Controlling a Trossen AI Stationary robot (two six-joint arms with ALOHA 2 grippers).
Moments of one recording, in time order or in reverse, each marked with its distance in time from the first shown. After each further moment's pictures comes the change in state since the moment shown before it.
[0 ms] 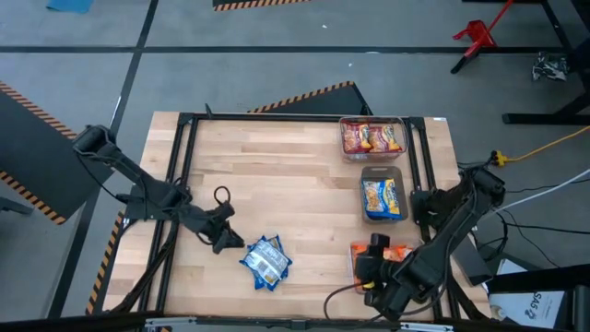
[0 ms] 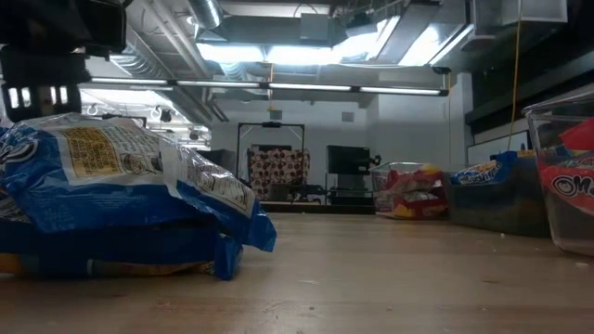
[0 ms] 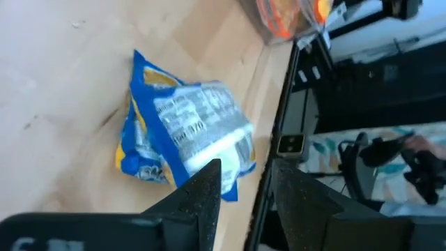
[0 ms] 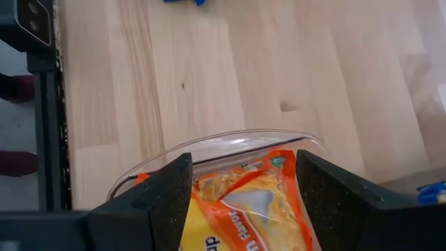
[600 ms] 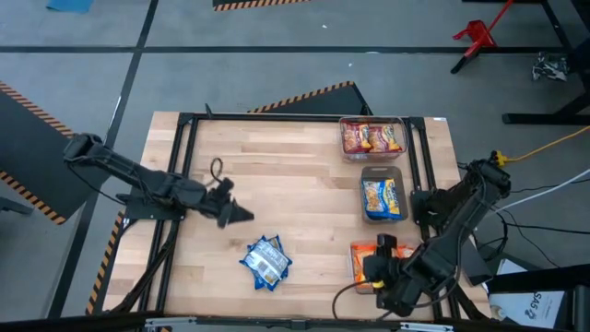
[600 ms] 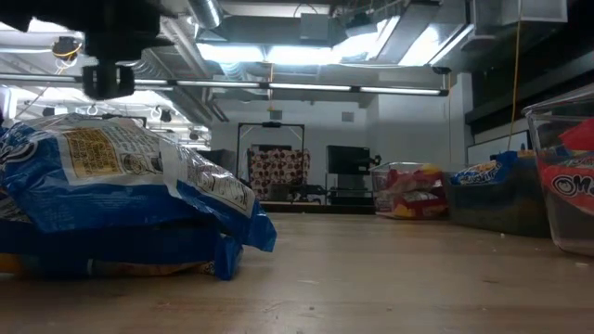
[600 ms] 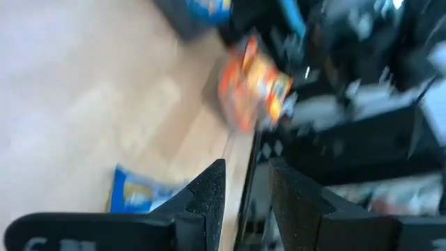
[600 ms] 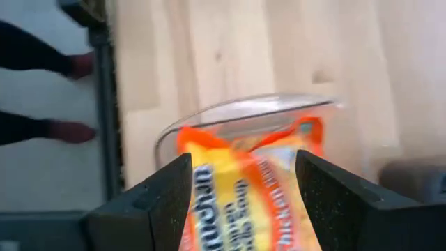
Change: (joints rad) left arm 0.233 -0.138 0.000 0.093 0.012 0.108; right arm 0.010 -0.082 0.001 -0.010 -0.154 0.002
